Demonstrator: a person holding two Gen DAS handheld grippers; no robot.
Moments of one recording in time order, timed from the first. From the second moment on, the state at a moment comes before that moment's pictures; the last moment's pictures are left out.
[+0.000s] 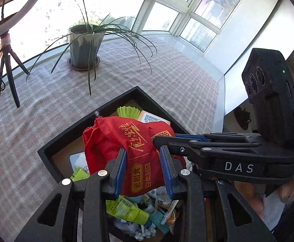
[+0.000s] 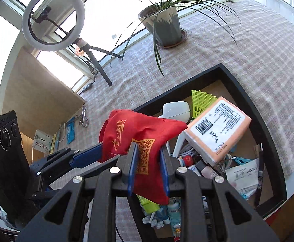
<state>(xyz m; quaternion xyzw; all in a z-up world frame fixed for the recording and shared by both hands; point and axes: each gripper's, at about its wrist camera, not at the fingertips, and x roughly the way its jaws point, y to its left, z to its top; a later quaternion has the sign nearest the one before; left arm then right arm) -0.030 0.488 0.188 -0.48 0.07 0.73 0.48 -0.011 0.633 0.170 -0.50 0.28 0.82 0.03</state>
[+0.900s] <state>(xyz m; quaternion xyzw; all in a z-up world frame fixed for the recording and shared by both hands) -0.138 0.344 0.157 -0.51 0.02 0.81 0.29 -0.085 0.546 0.161 -0.52 0.19 0.83 -0.02</state>
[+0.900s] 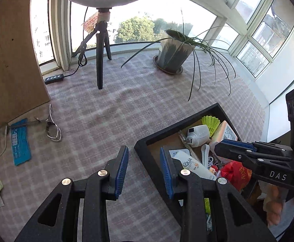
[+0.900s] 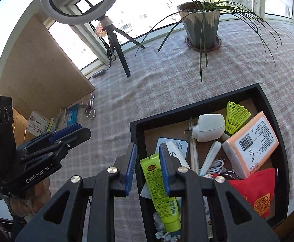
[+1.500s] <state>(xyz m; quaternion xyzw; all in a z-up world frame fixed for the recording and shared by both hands) -0.238 0.233 0.059 -0.55 -0.02 0.81 0.17 -0.270 0.389 0.089 -0.60 0.12 0.77 -0.14</state>
